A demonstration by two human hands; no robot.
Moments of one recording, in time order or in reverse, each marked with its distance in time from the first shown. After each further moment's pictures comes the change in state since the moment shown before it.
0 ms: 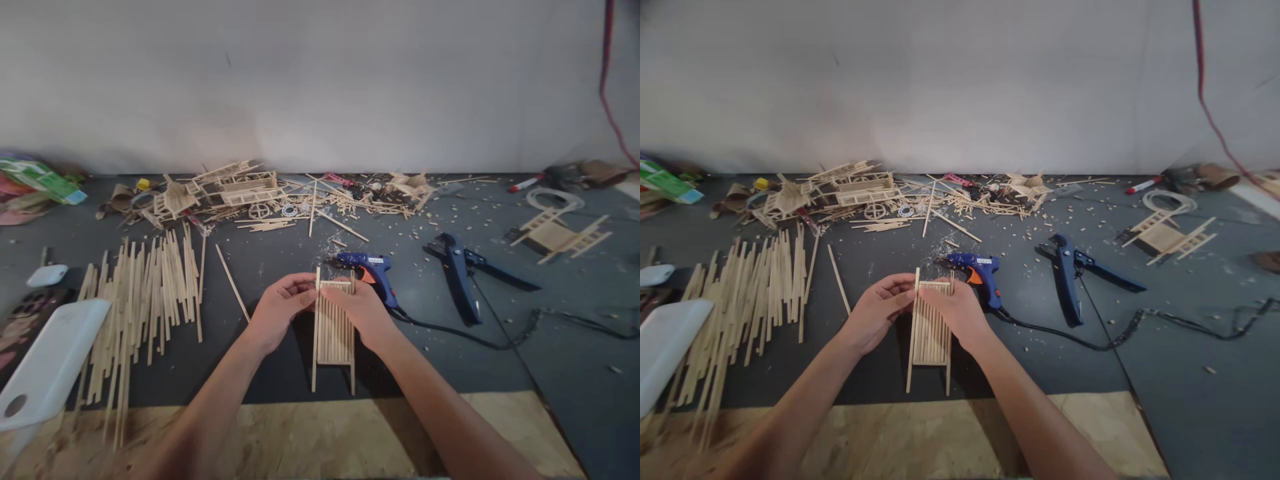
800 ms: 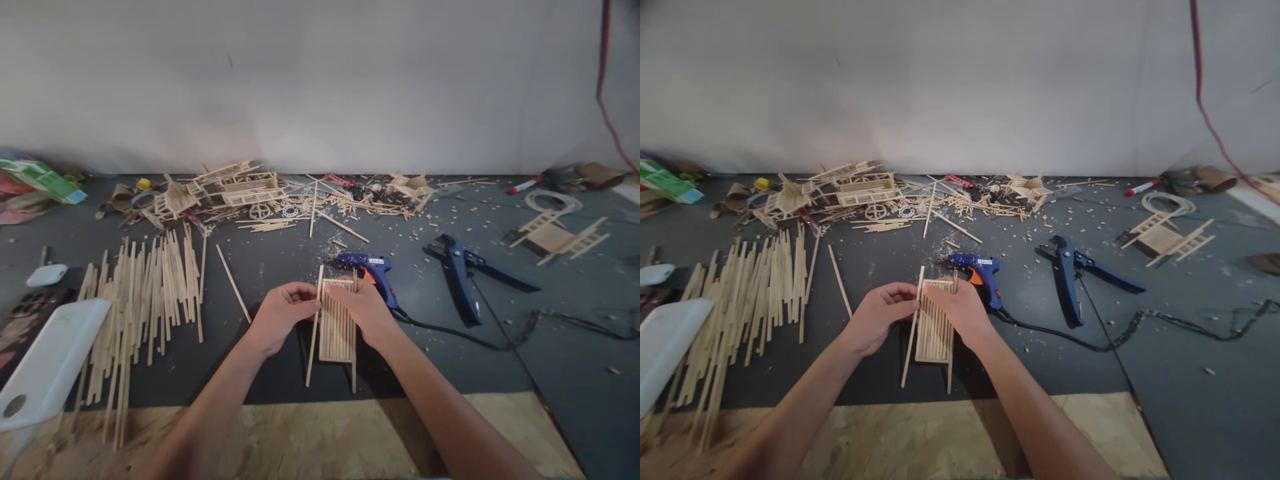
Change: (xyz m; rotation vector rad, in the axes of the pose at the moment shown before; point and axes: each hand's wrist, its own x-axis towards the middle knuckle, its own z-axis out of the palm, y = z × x) left_hand -0.001 -0.003 0.001 0.096 0.019 -0.037; right_hand 0.005 0.004 -0.004 -0.031 -0.010 -0.024
